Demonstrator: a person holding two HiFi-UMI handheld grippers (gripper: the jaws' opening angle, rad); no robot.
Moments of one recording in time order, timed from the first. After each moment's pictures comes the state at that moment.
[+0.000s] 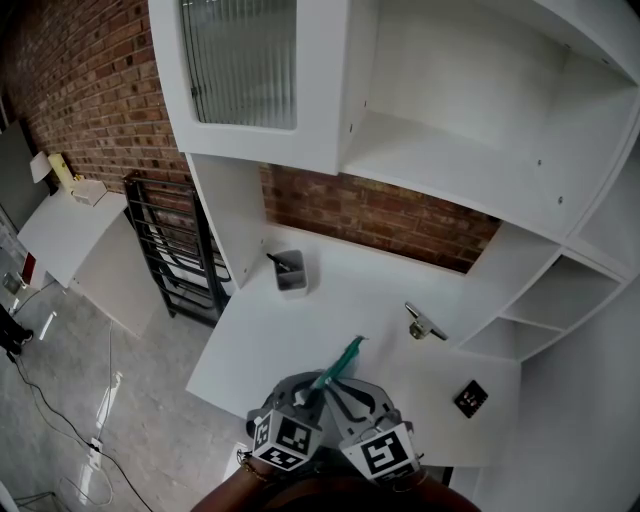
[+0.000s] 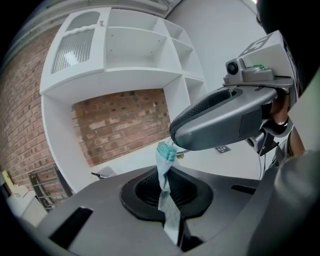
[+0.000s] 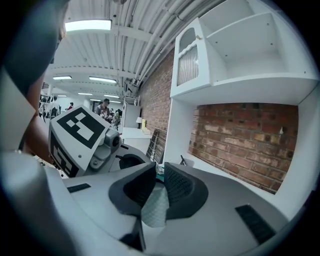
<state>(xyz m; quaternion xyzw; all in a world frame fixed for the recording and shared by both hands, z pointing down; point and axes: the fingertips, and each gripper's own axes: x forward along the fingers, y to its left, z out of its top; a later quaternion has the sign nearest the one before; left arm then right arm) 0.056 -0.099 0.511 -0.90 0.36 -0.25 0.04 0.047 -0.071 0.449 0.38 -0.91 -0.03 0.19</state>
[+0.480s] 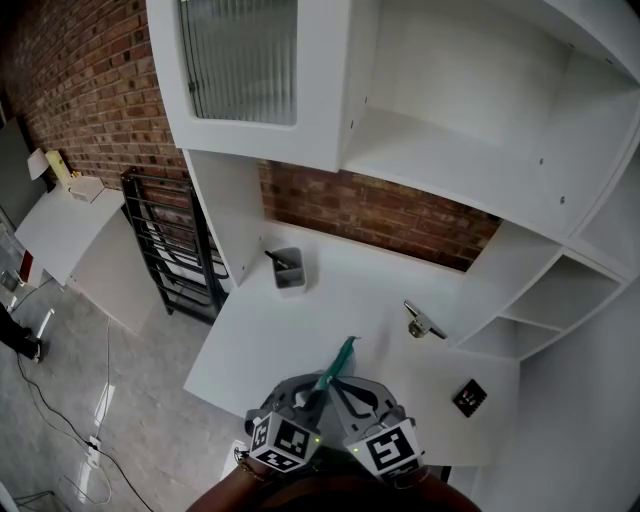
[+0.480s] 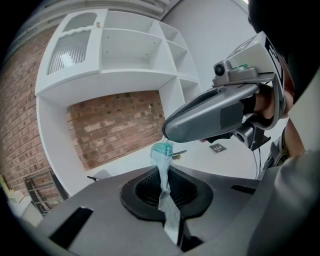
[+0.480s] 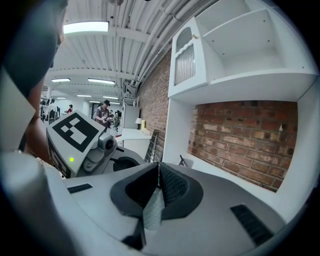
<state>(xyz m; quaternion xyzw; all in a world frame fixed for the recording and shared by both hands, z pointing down) 0.060 -0.094 0.512 -0.91 0.34 -0.25 0.06 0.053 -0.080 0.449 0.38 -0.91 -0.02 0.18</state>
